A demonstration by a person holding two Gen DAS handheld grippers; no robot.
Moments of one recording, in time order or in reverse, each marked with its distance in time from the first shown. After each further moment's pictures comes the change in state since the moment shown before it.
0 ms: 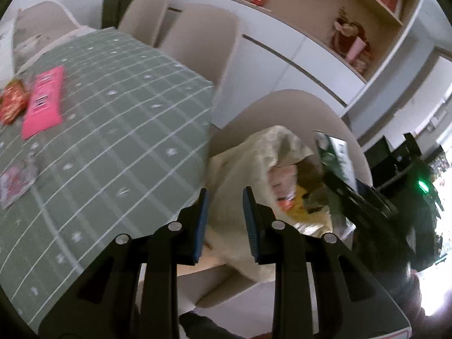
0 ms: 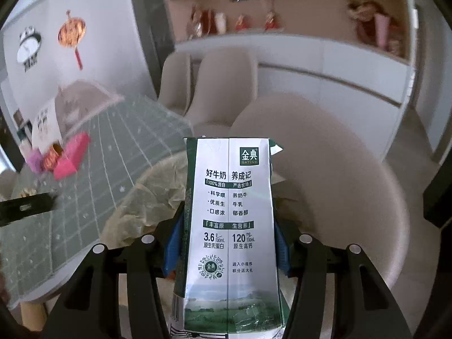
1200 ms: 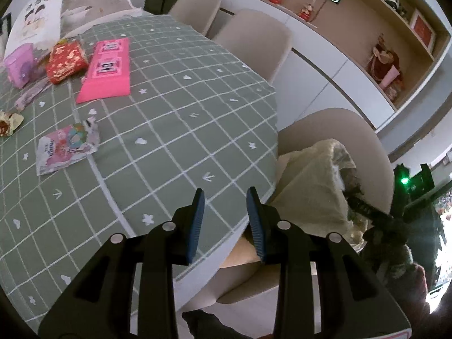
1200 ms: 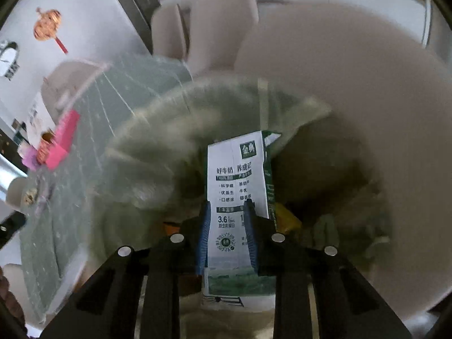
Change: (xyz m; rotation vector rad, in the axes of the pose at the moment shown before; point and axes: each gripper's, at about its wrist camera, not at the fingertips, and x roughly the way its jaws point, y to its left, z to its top) left arm -0.024 0.101 -0.020 -0.153 -0.023 0.091; right arm 0.078 -0.006 -0.017 0.135 0.288 0.060
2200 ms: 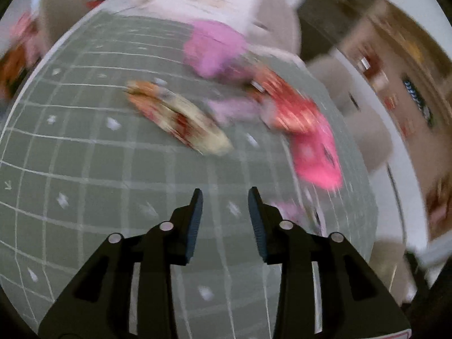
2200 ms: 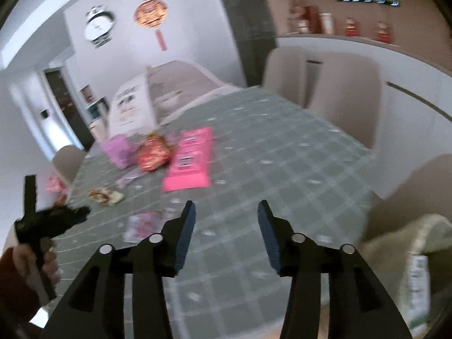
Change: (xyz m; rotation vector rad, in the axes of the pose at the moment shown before) left arm -0.081 0.303 0.019 -0.570 -0.215 0.244; right arm -0.041 0.290 0.011 -0.359 -0.240 0.306
